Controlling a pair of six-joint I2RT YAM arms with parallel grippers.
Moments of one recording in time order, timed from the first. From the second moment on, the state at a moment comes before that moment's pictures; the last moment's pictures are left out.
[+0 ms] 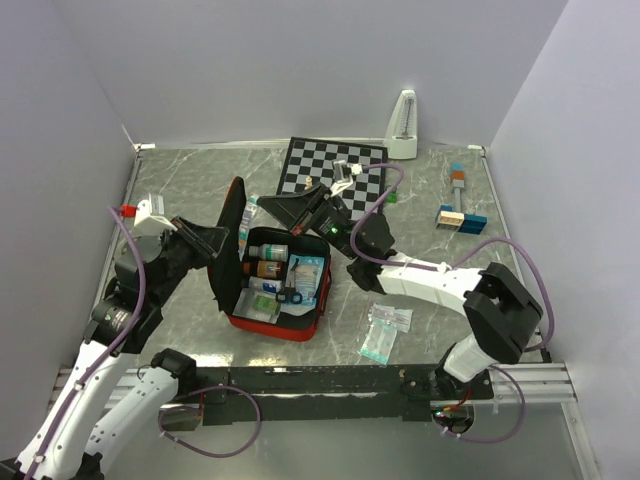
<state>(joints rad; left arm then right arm) -0.40 0.60 0.85 -0.43 -0.08 -0.79 0.87 1.53 0.94 1.12 -0.18 1.02</state>
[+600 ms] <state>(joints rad) -0.40 0.58 0.85 -0.44 -0.09 -0.79 0.91 1.70 0.99 1.20 -0.13 1.09</state>
